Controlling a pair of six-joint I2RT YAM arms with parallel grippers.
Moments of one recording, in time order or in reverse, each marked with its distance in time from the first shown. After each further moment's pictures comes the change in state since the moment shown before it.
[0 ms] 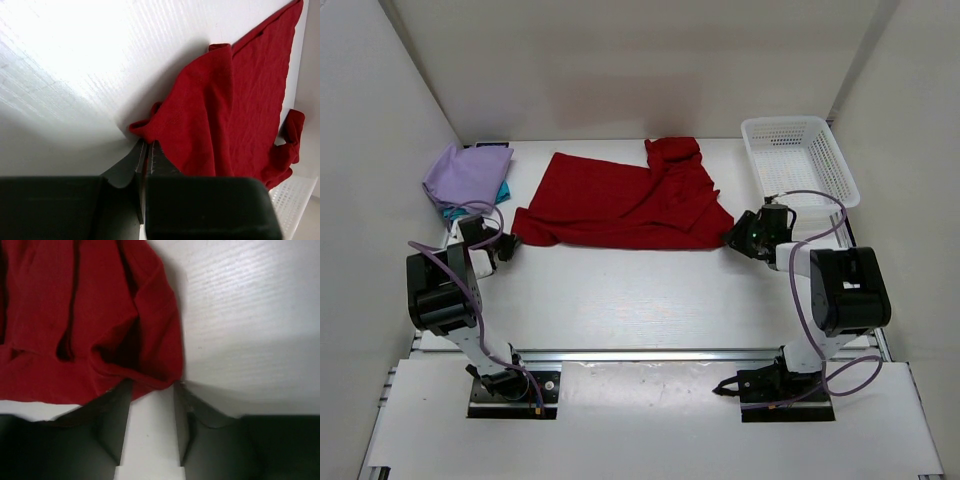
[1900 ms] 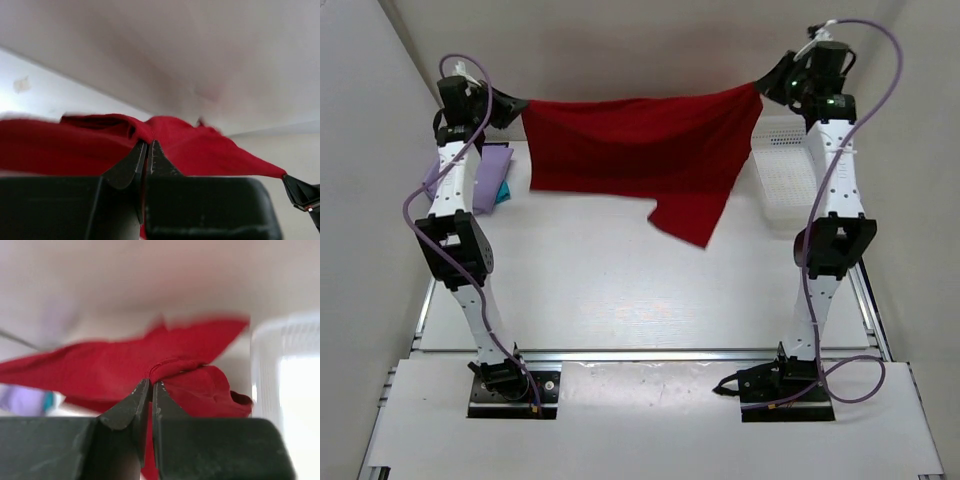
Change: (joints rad) left arm -0.135 0.395 1.398 -0.608 0.274 0.122; right arm -0.094 0.530 1.772 -0.843 -0.145 -0.208
